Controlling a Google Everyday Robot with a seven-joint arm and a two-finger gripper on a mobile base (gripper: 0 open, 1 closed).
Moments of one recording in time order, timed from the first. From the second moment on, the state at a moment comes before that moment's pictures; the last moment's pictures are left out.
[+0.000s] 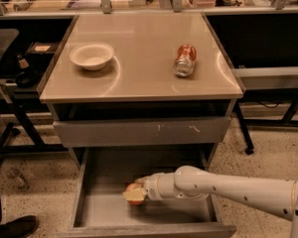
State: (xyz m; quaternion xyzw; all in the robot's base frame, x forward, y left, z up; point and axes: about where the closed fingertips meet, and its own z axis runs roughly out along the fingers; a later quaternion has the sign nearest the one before) arm 0.502 0.057 0.426 -0.33 0.82 0.36 0.28
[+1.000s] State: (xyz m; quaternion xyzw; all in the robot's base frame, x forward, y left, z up) arm 0.488 0.056 0.500 -0.32 0.83 0.36 0.27
